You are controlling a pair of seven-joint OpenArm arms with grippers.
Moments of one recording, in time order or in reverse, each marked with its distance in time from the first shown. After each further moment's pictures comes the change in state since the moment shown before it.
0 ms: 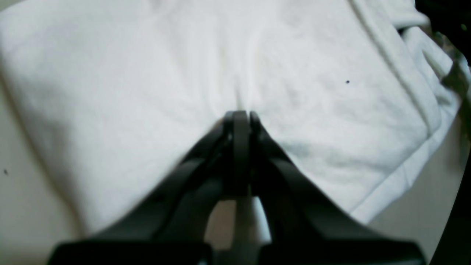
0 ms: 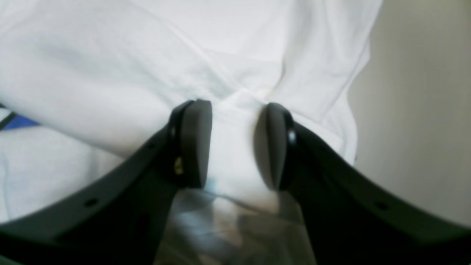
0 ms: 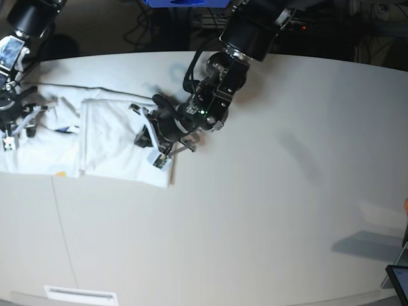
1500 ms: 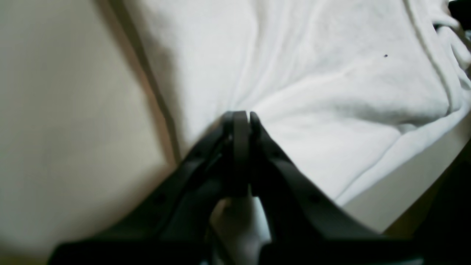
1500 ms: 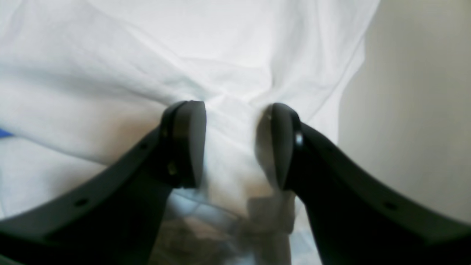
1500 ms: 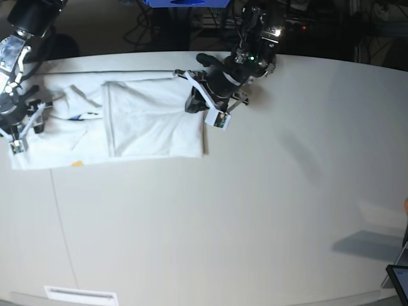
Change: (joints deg) left arm 23.7 -6.1 -14.1 25.5 0.0 3.7 4.4; right arm 0.8 0.0 -2.2 6.7 3.0 2.6 -10.7
